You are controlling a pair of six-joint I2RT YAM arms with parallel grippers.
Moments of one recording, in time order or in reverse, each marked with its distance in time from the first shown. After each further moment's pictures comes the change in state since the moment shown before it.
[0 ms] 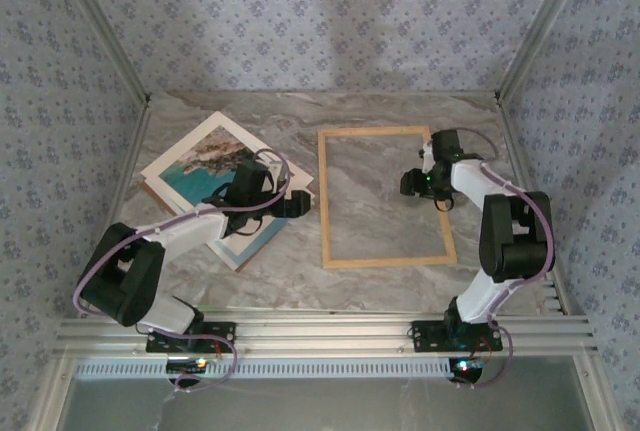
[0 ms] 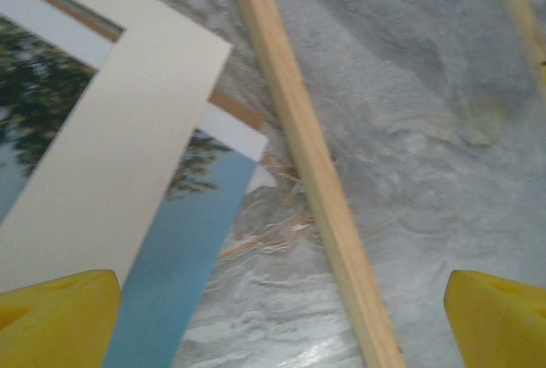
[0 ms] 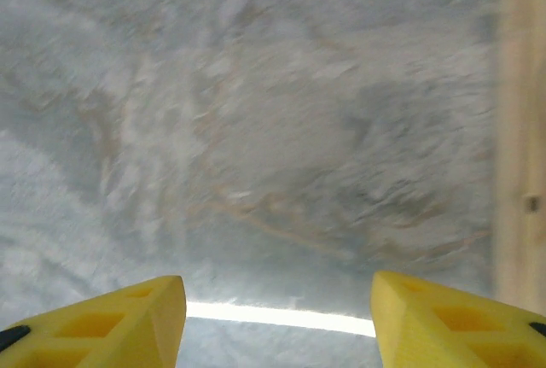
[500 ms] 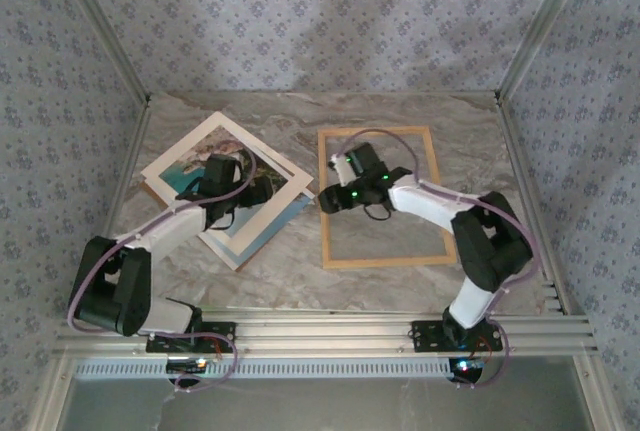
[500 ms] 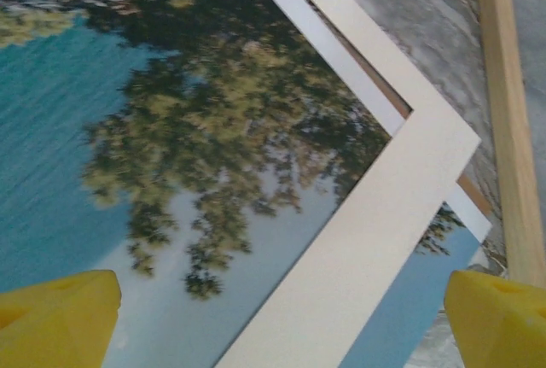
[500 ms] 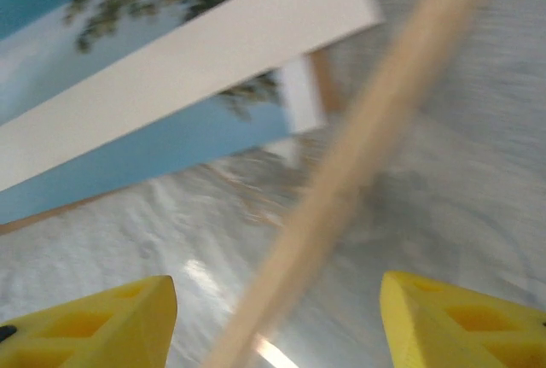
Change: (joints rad) left arm 0.212 -0.080 0.004 -0.162 -0.196 -0.028; right arm 0.535 0.055 0.046 0.271 -0.099 0.028
